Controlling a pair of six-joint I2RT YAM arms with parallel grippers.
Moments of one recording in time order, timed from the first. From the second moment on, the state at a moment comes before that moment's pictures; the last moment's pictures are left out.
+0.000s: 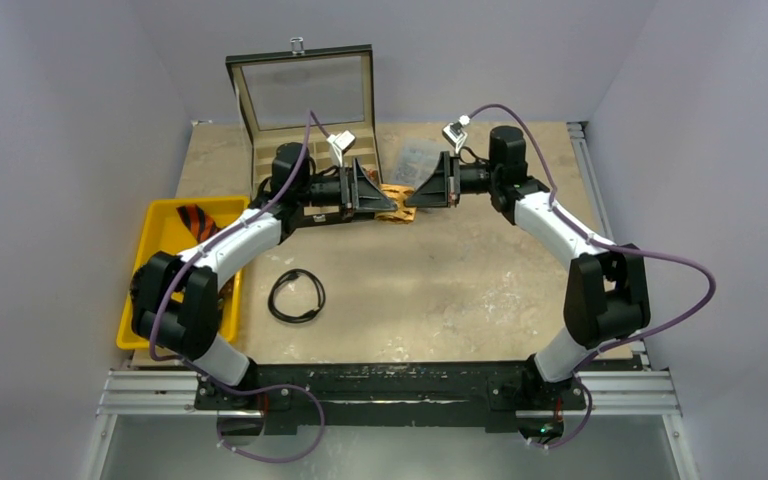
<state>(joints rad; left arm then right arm) -0.39 1.56 1.06 0.27 1.02 -1.01 0.27 1.62 1.19 0.09 -1.23 0.79</state>
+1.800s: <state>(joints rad) -0.21 1.55 1.44 -0.69 0.69 -0.19 0.08 1.64 1.37 -0.32 -1.06 0.39</state>
